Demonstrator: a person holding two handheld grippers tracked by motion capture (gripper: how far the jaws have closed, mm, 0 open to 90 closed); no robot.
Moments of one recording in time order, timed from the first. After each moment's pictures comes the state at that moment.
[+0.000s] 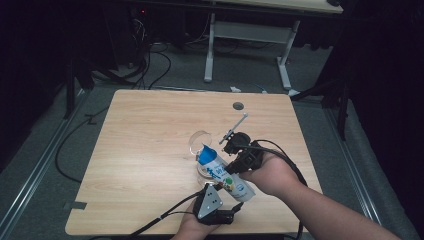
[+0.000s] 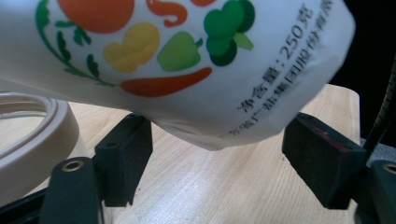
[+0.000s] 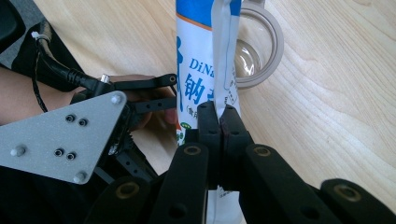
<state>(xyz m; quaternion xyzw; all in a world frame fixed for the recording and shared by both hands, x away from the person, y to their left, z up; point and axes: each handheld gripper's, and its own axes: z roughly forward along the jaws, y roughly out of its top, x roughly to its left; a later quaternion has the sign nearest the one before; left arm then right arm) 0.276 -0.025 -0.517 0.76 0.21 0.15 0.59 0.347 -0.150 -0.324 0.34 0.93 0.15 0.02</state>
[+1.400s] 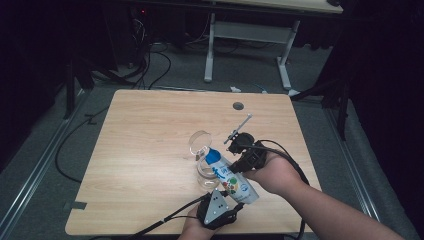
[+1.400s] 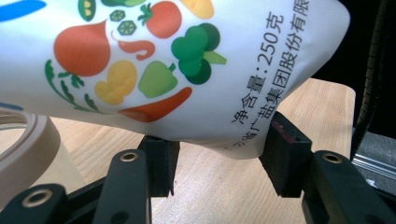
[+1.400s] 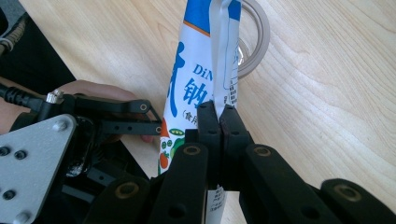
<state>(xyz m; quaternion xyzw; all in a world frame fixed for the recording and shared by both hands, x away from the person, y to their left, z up) 0.261 -0.034 -0.507 0.77 0.20 0.17 0.58 0.355 -0.162 -0.336 0.35 0.93 0.15 0.02</state>
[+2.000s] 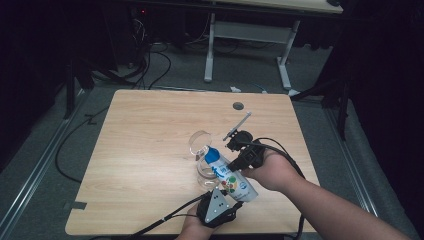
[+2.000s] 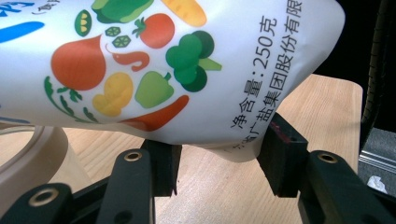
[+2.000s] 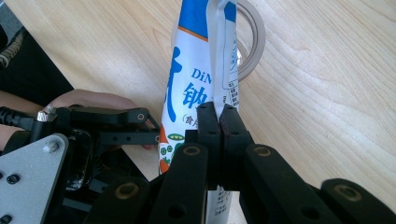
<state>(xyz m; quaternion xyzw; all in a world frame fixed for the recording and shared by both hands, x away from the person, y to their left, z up) 0.264 -0.035 -0.506 0.78 0.20 0.17 0.57 0.362 -0.159 -0.340 0.39 0.91 0.14 0.00</state>
